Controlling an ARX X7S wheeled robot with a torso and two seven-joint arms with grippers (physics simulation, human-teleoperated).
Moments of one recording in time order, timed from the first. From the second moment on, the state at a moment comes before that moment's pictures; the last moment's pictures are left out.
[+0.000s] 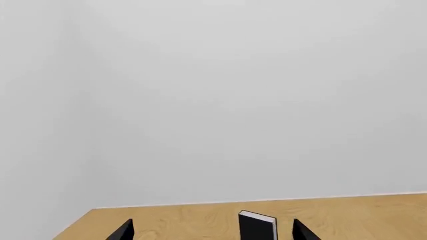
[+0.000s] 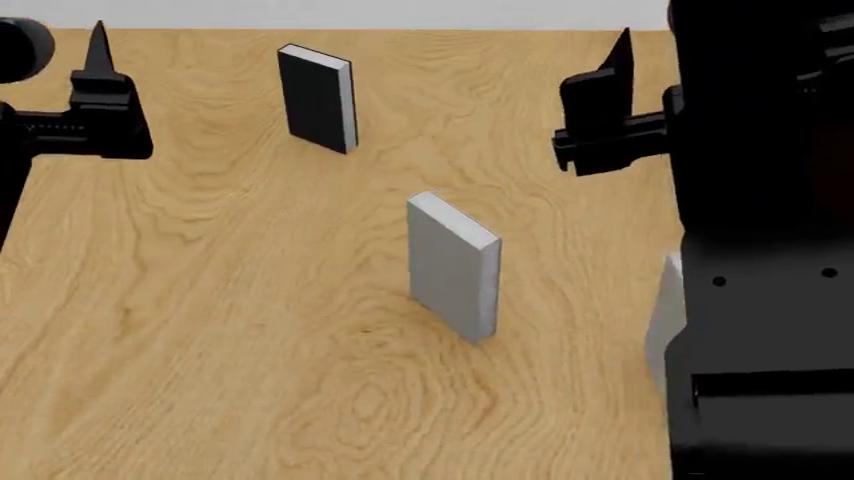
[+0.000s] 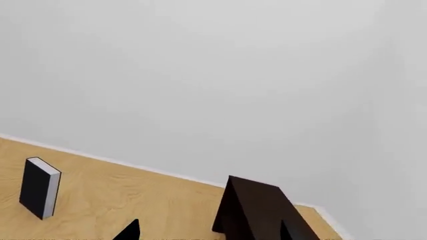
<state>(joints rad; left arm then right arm) -0.88 -0.15 0.08 0.26 -0.08 -0.87 -0.11 0.99 0.29 -0.15 -0.19 0.00 0.99 -0.04</state>
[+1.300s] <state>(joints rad) -0.89 -0.17 0.09 0.26 -0.13 -0.87 -0.13 1.01 0.31 -0.17 -0.19 -0.01 1.03 -0.02</state>
